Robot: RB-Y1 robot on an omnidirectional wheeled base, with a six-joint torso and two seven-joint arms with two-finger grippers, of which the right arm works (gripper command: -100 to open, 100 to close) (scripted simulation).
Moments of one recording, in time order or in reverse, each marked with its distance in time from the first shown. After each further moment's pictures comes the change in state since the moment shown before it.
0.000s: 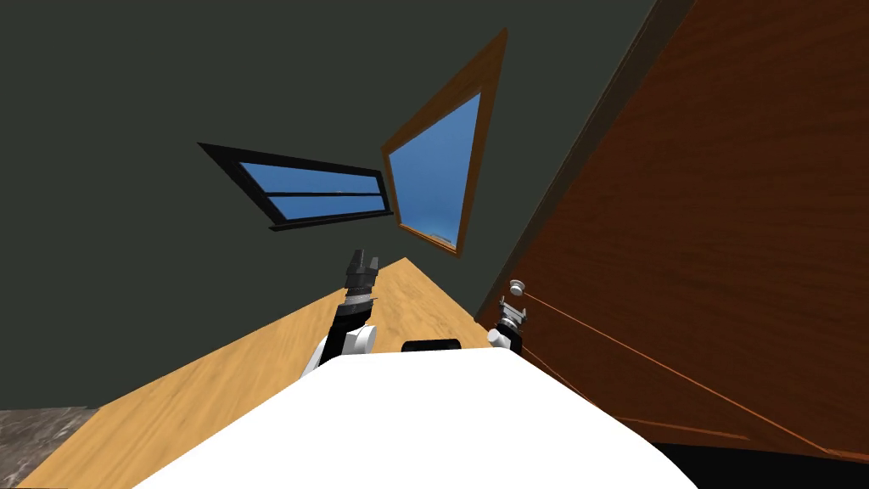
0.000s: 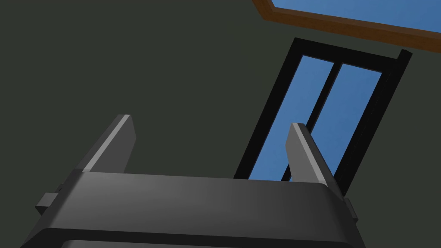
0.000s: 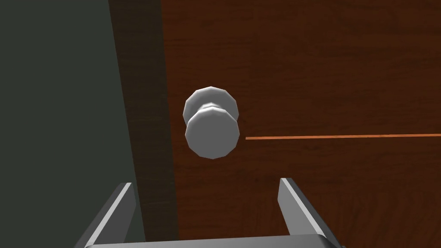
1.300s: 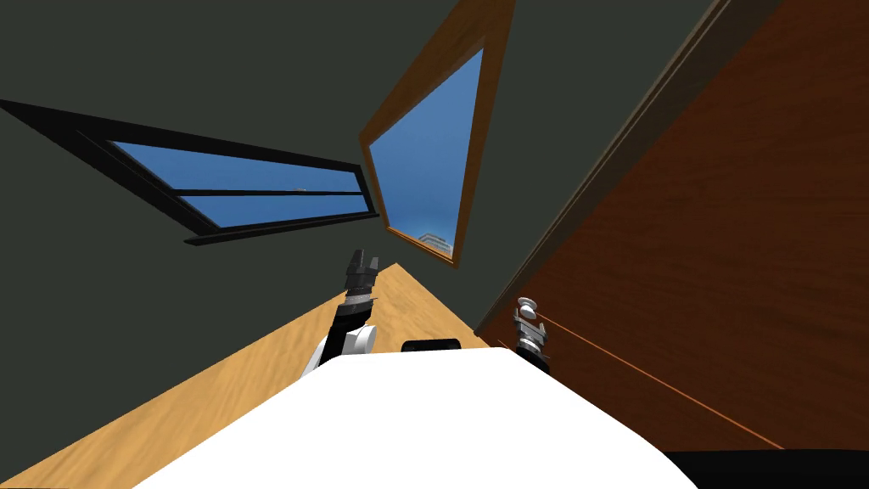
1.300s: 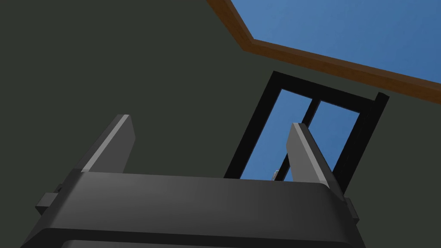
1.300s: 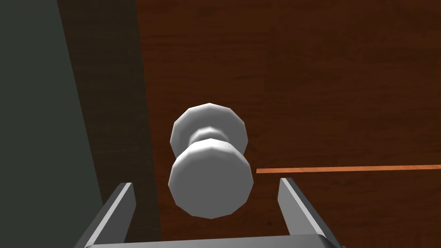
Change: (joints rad) arm 0.197 -0.090 0.025 -0.062 0.119 -0.003 -0.243
